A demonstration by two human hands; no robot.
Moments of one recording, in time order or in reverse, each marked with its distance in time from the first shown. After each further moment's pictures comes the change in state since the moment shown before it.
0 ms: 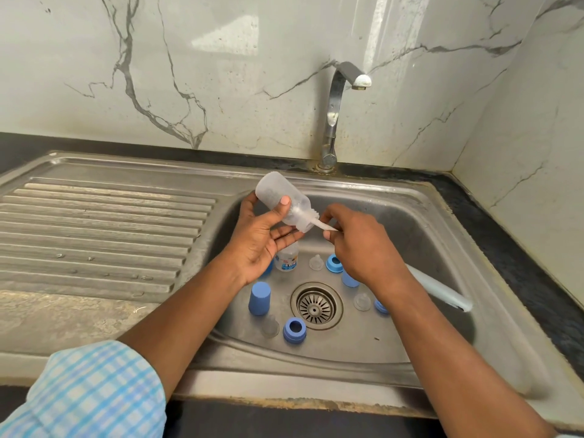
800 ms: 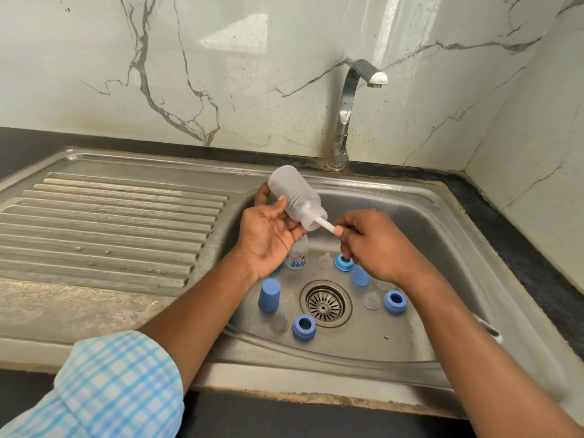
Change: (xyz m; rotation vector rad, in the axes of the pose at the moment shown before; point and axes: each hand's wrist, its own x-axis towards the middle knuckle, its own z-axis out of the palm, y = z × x) left_hand -0.002 0.004 0.000 -0.279 -0.124 0.002; right_hand -0.004 -0.002 -0.012 0.207 -0.153 -0.022
